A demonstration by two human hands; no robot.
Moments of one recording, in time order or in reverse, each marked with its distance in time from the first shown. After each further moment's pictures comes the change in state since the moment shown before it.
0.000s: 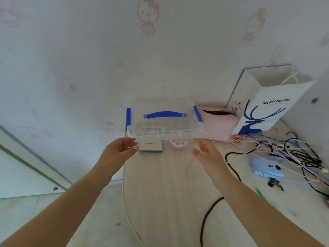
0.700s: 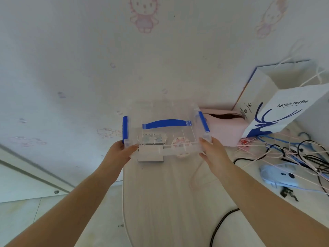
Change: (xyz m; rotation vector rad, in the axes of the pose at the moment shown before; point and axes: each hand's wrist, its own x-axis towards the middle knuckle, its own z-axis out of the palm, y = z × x) left_hand 0.073 -0.002 0.010 -0.219 -0.057 -0.096; right_hand 0.089 -0.009 0.010 0.275 0.114 0.285
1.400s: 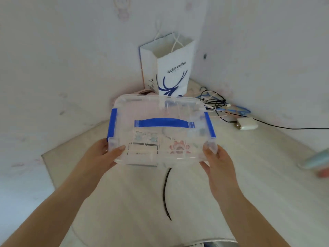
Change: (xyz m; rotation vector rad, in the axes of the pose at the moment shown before) left_hand -0.090 0.019 0.119 0.234 -0.531 0.175; right_hand -0.197 0.075 -0.143 0.434 0.515 -0.228
